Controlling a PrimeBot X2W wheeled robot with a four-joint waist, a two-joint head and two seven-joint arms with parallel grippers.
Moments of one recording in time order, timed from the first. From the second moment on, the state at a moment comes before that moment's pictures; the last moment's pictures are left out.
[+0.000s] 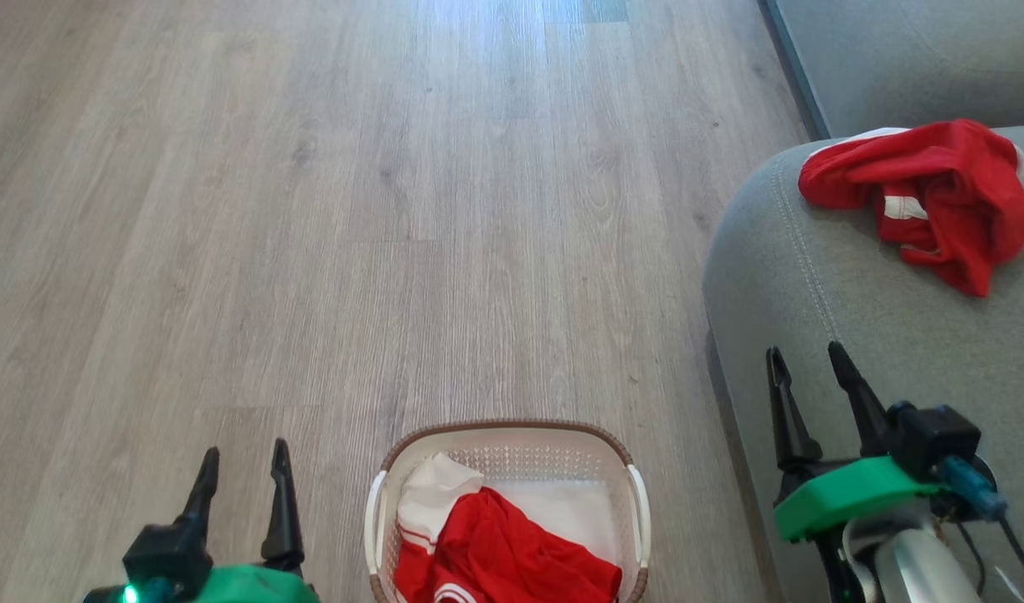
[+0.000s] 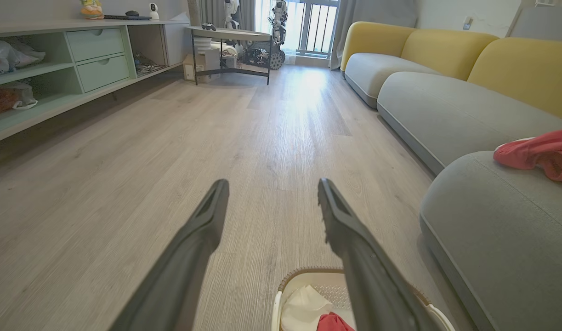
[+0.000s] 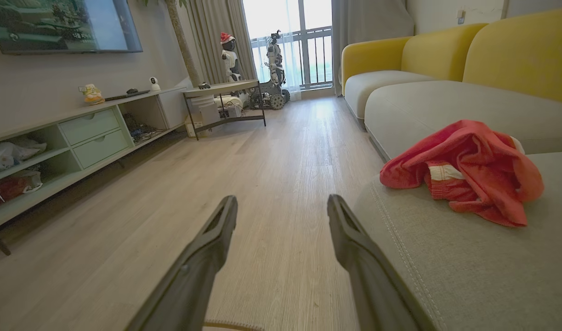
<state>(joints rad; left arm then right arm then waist) 0.16 0.19 -0.26 0.07 -0.34 0.25 -0.25 -0.06 -0.06 0.02 0.27 0.22 0.13 -0.26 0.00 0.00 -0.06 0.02</state>
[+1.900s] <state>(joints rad) -0.41 0.08 -0.48 0.71 -0.18 -0.02 -0.22 -0.29 -0.05 -0.10 0.04 0.16 0.13 -0.26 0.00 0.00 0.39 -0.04</state>
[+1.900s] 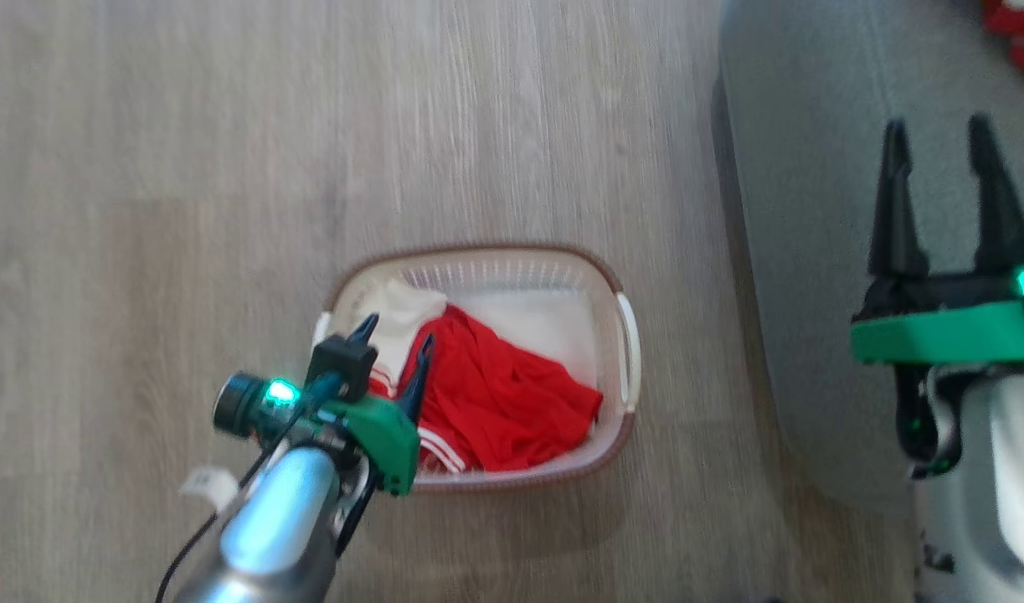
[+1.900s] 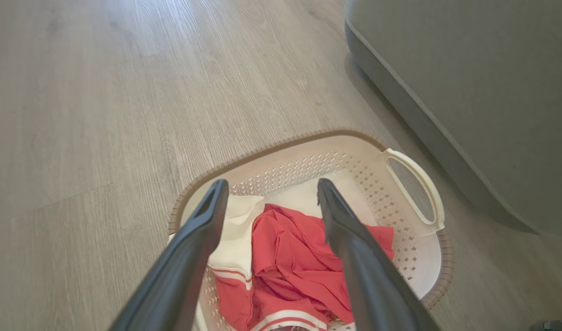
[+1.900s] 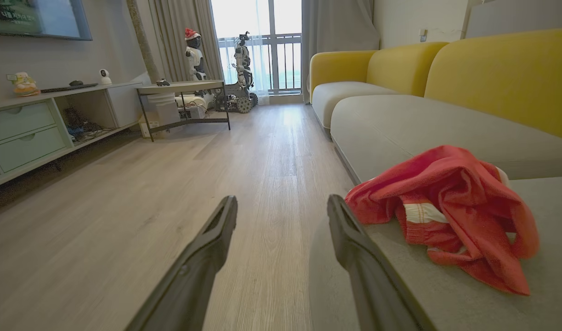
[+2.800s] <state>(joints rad) -0.88 0.04 -0.61 1.26 -0.13 0.06 -0.16 -0.48 -0.05 -0.03 -0.16 0.19 0.13 -0.26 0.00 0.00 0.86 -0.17</state>
